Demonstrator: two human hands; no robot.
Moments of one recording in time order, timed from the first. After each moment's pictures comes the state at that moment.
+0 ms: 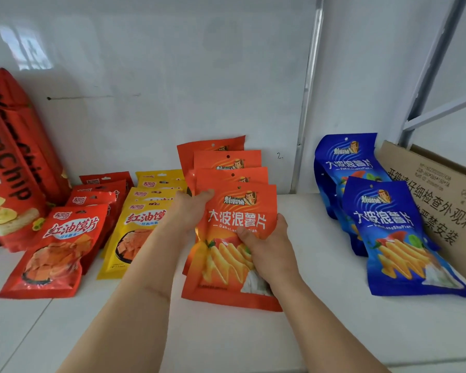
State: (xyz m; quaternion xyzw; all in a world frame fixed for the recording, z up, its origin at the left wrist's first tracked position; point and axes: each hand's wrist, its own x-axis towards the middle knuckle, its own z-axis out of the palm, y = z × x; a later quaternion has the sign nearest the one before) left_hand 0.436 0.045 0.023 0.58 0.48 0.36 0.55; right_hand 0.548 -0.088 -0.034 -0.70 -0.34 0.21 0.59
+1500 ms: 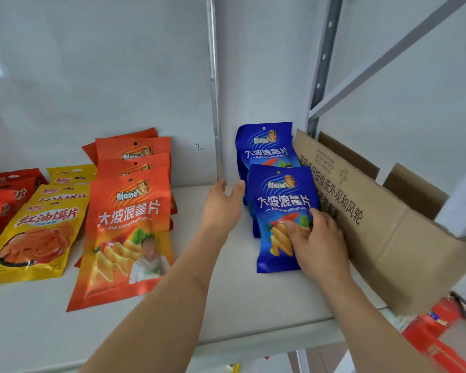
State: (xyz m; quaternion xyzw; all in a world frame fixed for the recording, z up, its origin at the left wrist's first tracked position) left_hand 0.631 -0.110 0.010 0.69 0.42 0.34 0.48; right_hand 0.735 -0.257 -0.032 -0.88 -0.31 -0.03 0.35
